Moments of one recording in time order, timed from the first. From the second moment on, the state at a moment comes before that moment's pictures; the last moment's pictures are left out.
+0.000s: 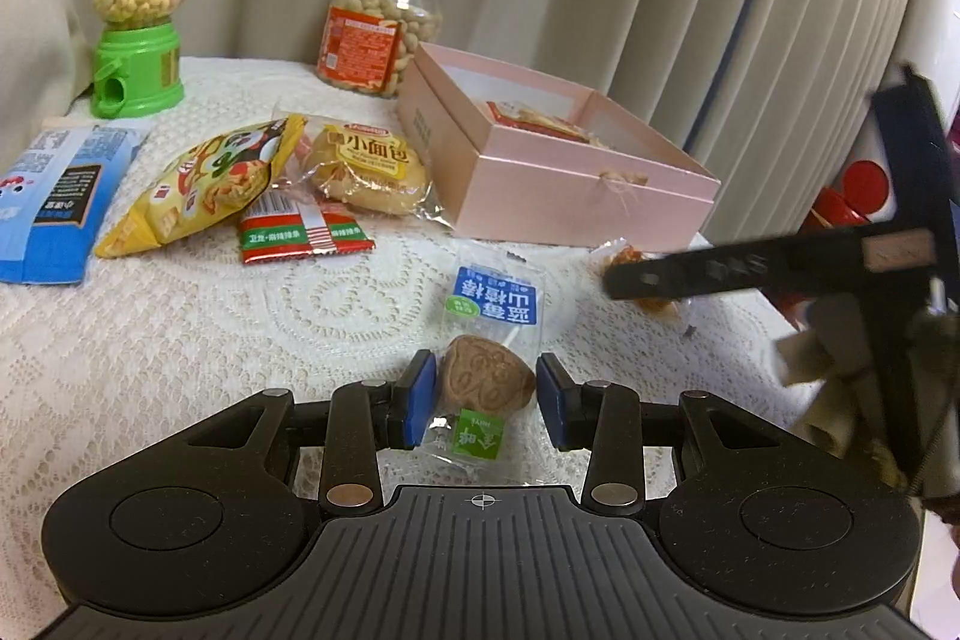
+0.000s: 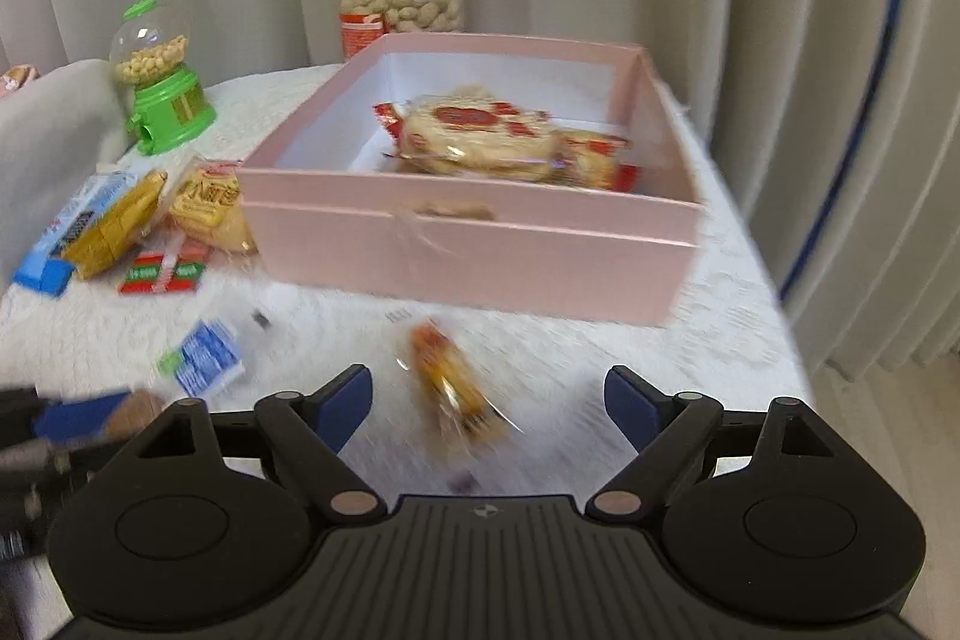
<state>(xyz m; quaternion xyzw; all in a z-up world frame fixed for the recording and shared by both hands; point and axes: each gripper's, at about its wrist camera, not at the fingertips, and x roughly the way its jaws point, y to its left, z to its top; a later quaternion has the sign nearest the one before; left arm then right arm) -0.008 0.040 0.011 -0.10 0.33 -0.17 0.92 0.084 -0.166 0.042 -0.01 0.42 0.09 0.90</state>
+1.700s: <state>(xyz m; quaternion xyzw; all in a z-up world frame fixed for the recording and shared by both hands) -0.010 0.020 0.065 -0.07 0.24 -0.18 0.95 0.028 -0.194 0.131 0.01 0.32 0.13 0.94</state>
